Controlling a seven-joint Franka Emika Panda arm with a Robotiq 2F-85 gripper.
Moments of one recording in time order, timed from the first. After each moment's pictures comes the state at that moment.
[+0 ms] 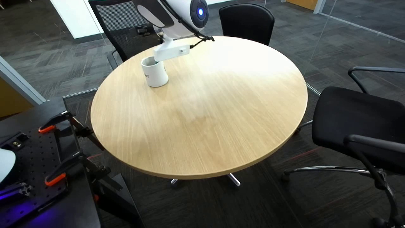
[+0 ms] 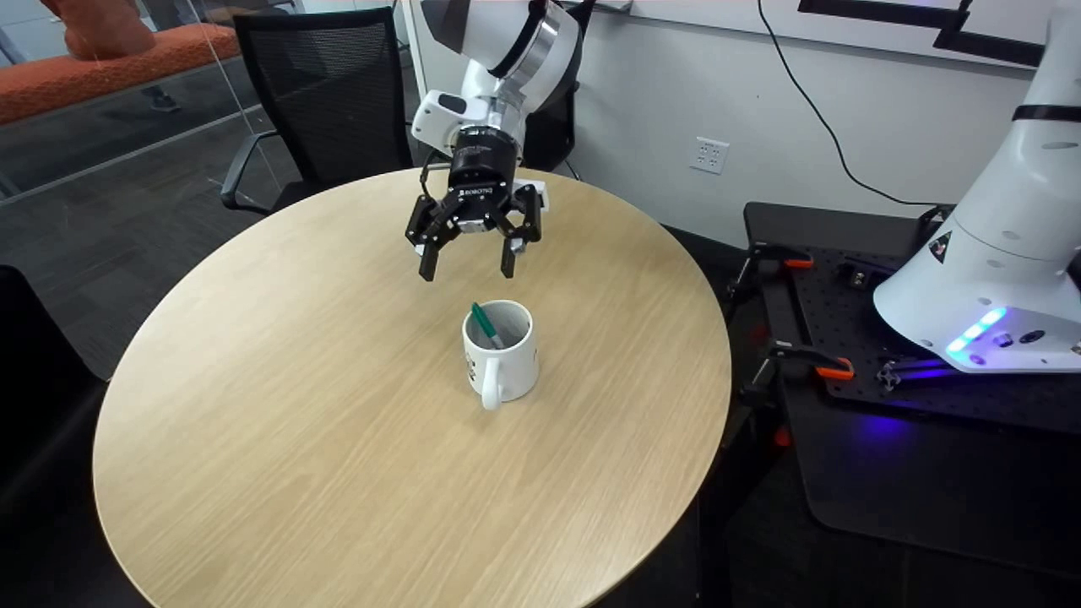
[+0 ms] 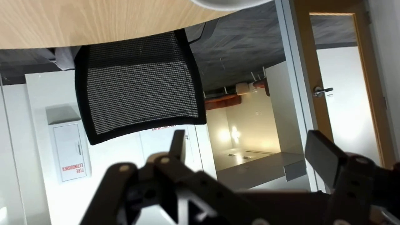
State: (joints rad) arm -0.13 0.65 0.01 -1.84 1.19 1.74 -2.32
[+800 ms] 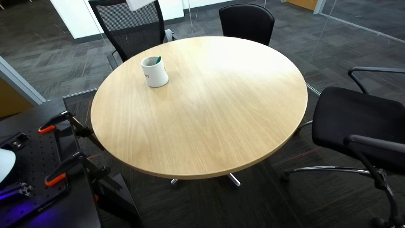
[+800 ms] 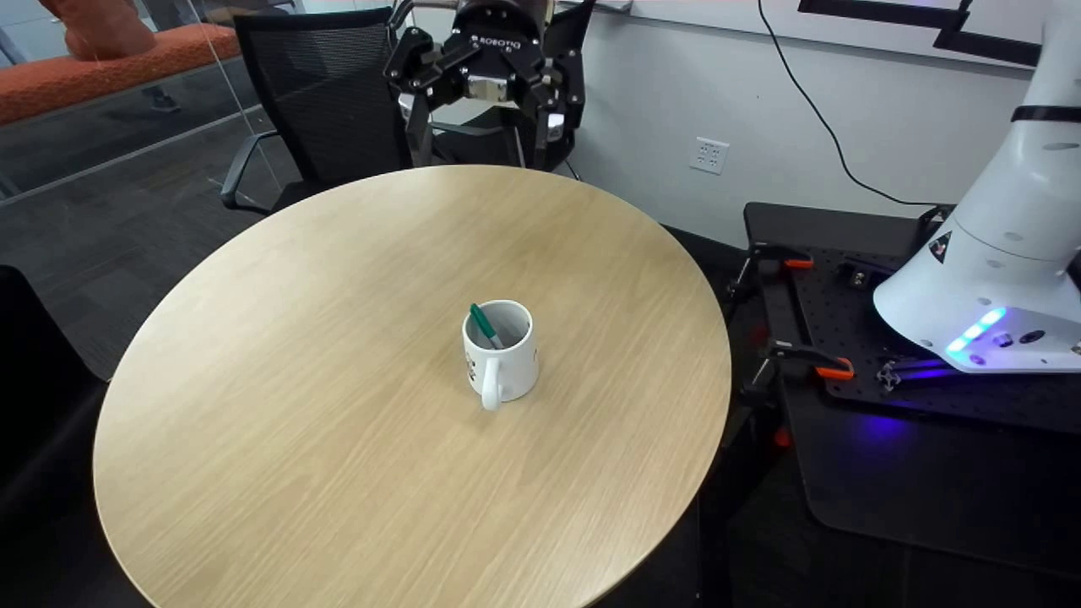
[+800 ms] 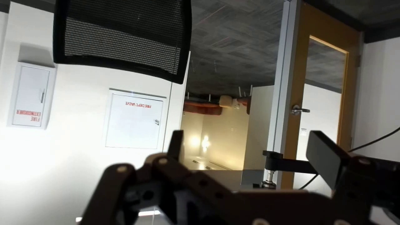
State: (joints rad) arm -0.08 0.22 0.02 -2.07 1.19 1.73 -2.43
